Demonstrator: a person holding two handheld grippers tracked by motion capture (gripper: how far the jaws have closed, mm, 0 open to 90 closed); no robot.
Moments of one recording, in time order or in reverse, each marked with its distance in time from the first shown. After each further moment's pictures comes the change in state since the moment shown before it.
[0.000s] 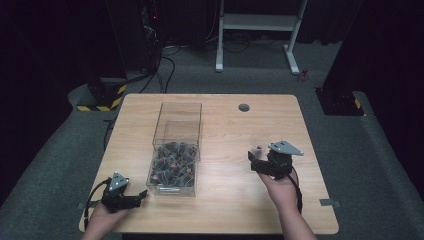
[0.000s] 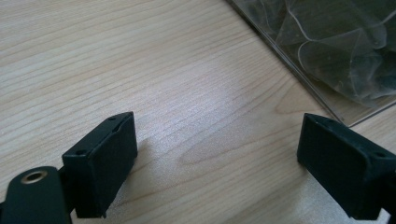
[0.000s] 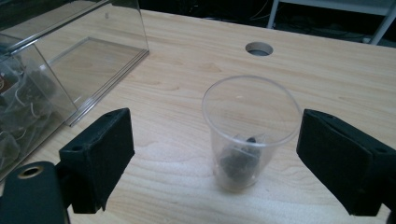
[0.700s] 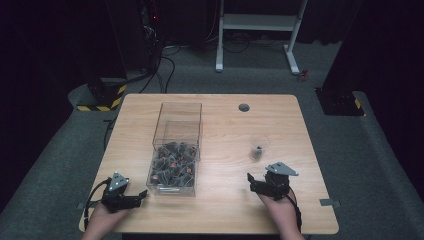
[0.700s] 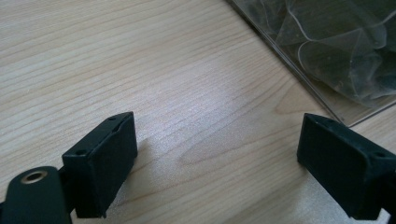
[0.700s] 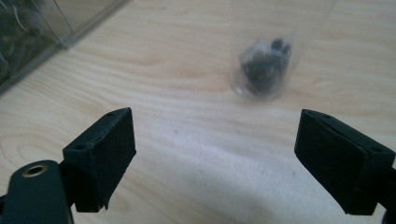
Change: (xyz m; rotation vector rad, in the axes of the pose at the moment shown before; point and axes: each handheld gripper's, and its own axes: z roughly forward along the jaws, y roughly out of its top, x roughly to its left) left arm 0.000 0.000 0.000 0.000 0.000 0.001; right arm 0.007 -0.068 0.002 0.113 0.015 0.016
